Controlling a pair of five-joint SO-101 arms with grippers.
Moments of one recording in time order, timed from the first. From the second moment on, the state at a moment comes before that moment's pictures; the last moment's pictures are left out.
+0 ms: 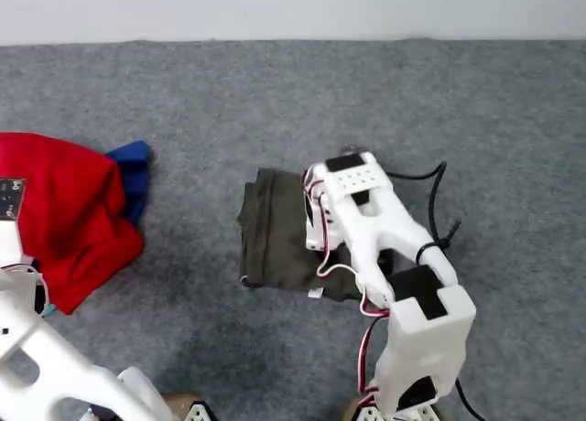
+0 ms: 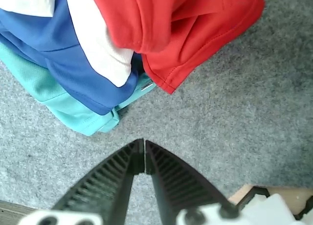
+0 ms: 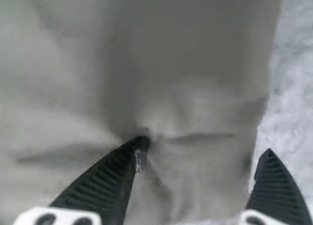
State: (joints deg) left arm -53.5 -40.0 28.3 96.6 -37.7; right arm -20.4 18.5 12.0 77.6 -31.0
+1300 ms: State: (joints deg) left arm -53.5 -40.0 28.3 96.6 -37.7; right arm -5.5 15.2 6.3 85.5 4.1
